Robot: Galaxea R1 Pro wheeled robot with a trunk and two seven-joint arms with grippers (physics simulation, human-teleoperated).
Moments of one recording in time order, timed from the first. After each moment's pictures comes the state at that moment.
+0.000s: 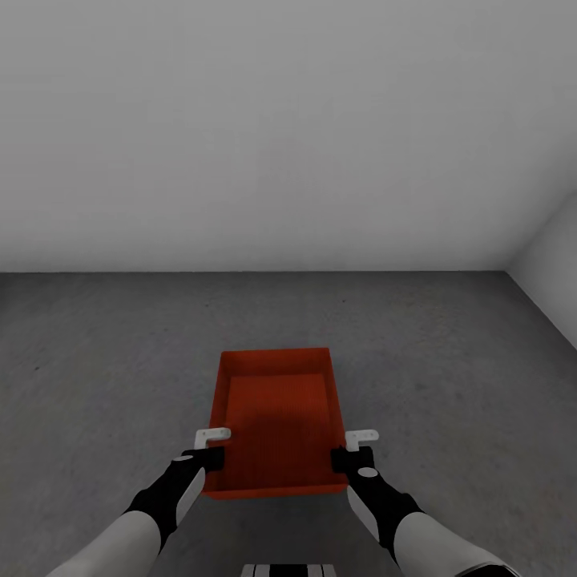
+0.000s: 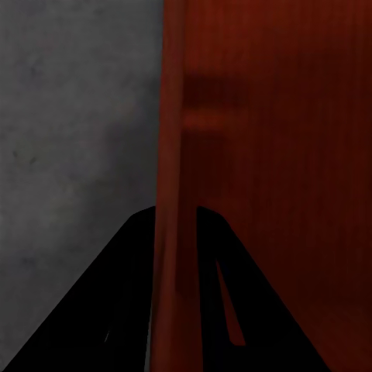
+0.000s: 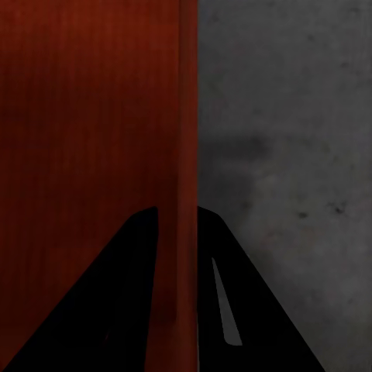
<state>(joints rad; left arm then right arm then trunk) -0.64 -0.06 -0.01 -0.42 0.08 0.22 0.12 -0.68 0.13 0.22 -0.27 -0.10 -0.05 -0.20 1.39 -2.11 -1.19</state>
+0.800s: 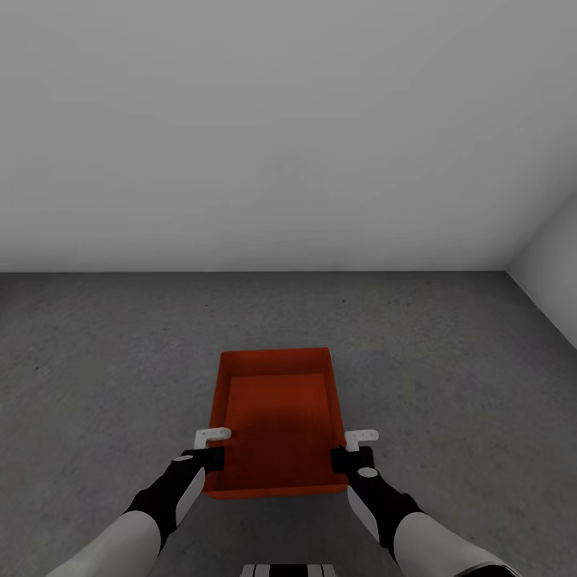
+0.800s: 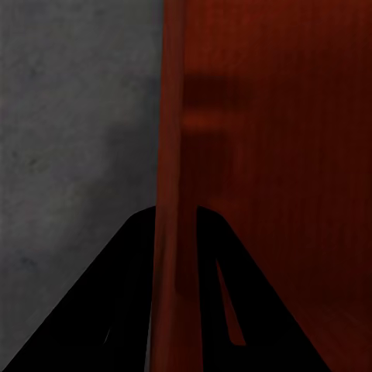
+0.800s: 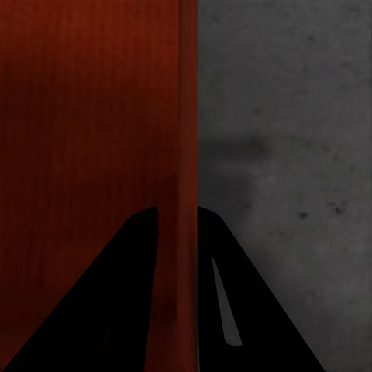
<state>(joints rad) -0.64 -0.06 -0.01 -0.42 0.08 0.22 0.12 -0.68 0.13 0.22 -0.27 -0.10 -0.05 -0.20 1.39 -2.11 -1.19</state>
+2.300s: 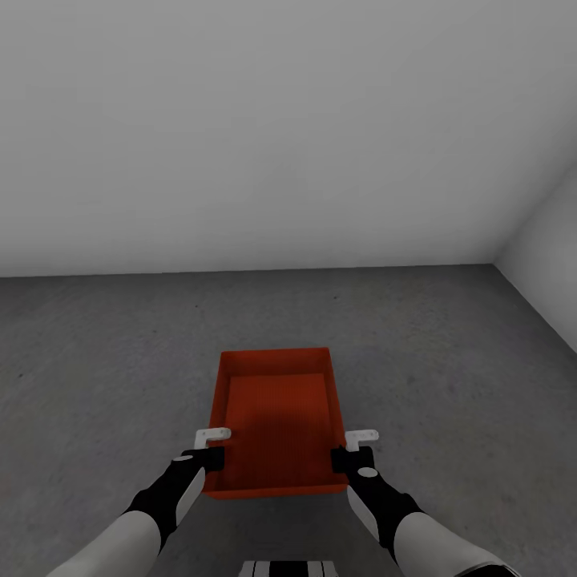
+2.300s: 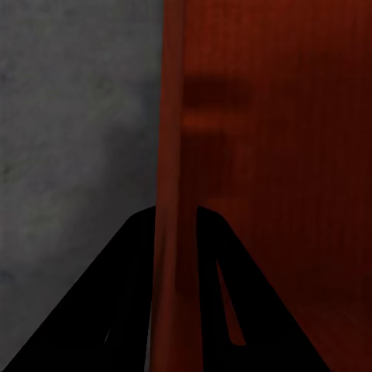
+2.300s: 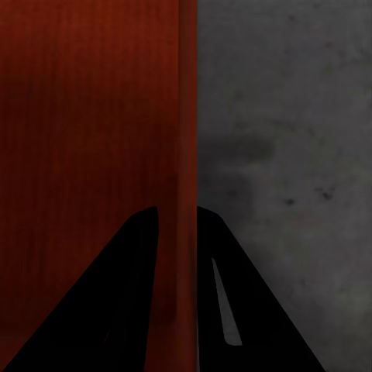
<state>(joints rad) -0.64 -0.06 -0.01 -0.42 0.08 0.22 0.12 -0.68 0.13 0.22 -0.27 -0.10 -0.05 -0.20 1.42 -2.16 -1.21</state>
